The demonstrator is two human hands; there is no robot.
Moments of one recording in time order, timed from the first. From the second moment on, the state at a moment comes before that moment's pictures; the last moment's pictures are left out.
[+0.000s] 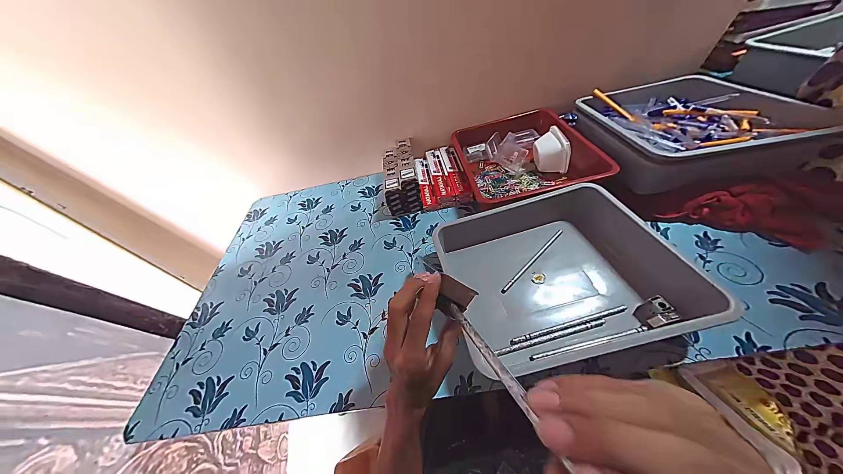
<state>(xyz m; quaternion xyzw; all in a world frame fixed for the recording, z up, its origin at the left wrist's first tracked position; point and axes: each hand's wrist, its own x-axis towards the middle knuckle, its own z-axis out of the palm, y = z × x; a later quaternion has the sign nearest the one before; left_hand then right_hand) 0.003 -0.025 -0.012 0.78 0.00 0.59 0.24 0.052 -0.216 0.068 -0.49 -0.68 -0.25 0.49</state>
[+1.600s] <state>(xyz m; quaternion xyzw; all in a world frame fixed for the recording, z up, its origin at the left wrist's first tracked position) -0.009 -0.003 -0.006 0.81 -0.07 0.49 0.31 0.047 -0.219 0.049 -0.45 -0.63 -0.24 0.59</state>
